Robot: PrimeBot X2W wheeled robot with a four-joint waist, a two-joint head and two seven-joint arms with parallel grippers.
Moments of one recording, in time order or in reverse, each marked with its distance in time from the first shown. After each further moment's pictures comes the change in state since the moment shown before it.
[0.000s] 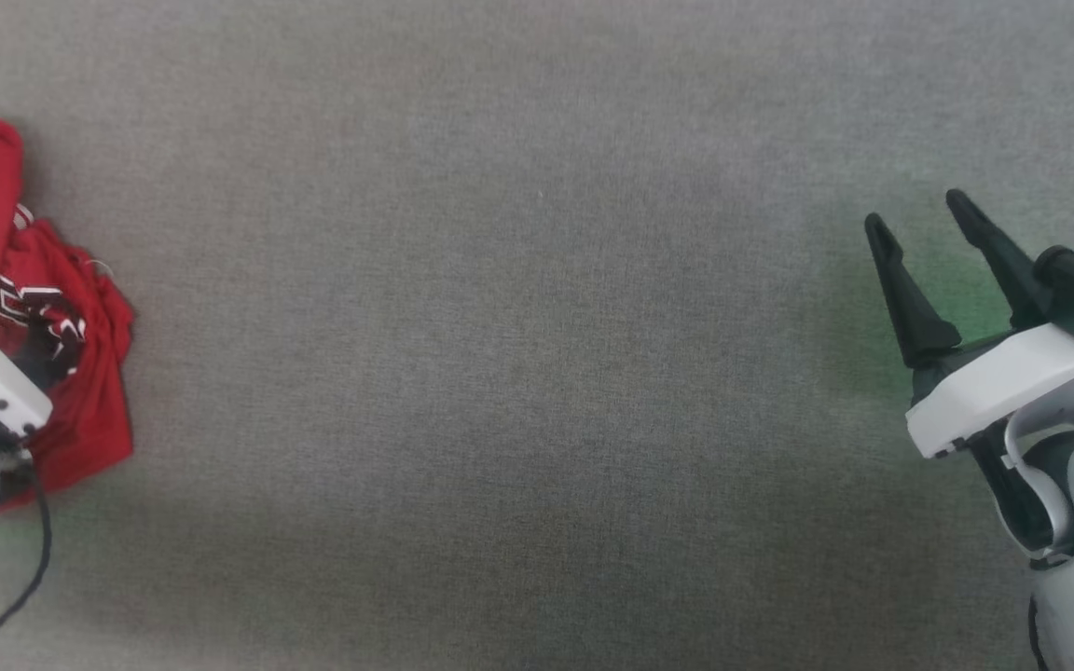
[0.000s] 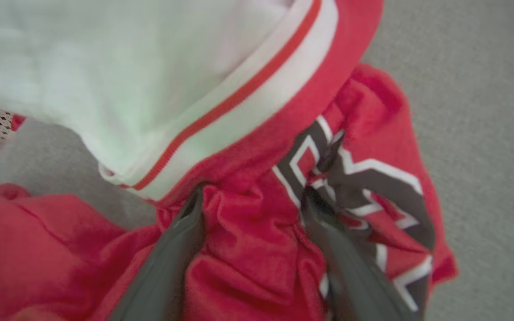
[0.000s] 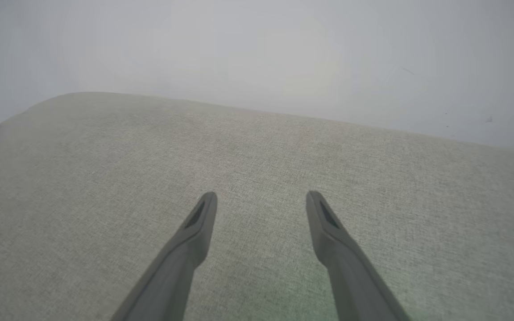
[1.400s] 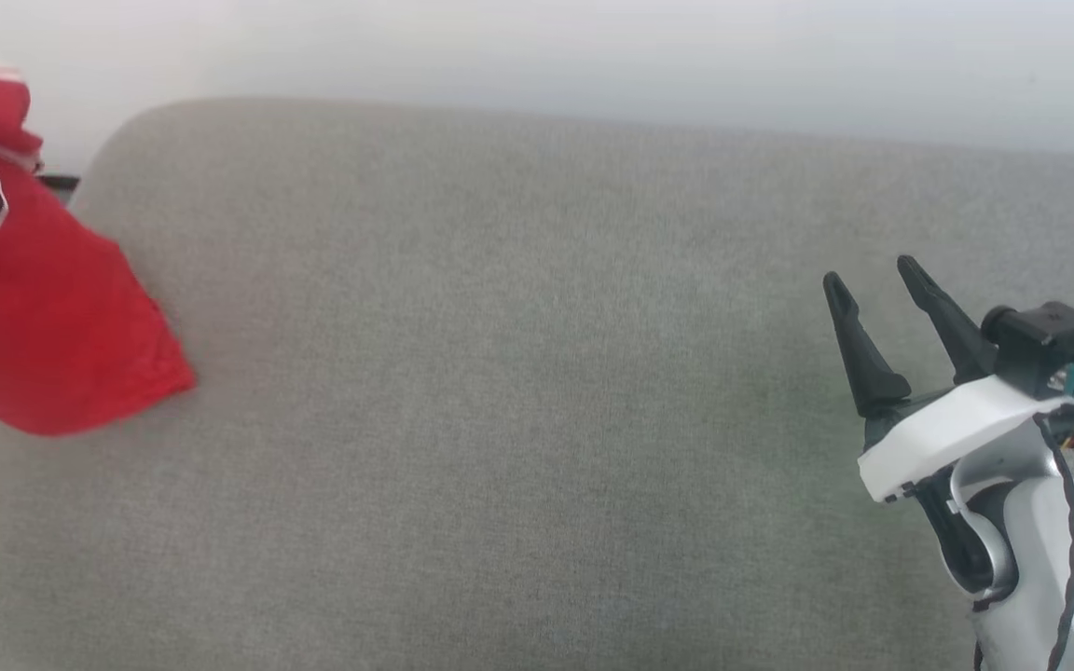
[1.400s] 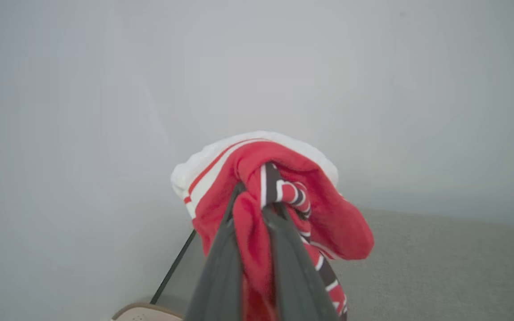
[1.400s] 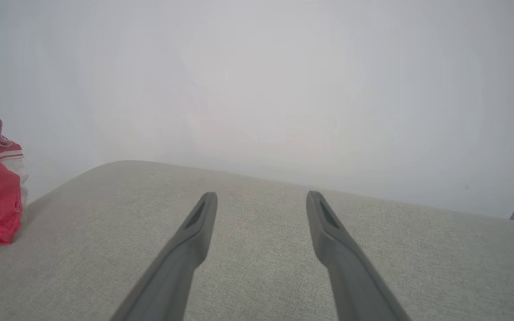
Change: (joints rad) left arm -0.177 0.273 -0.244 -0.263 0.043 -0.001 -0.092; right arm 0.046 0.084 0.006 0.109 0.009 0.000 -0.083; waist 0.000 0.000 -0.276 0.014
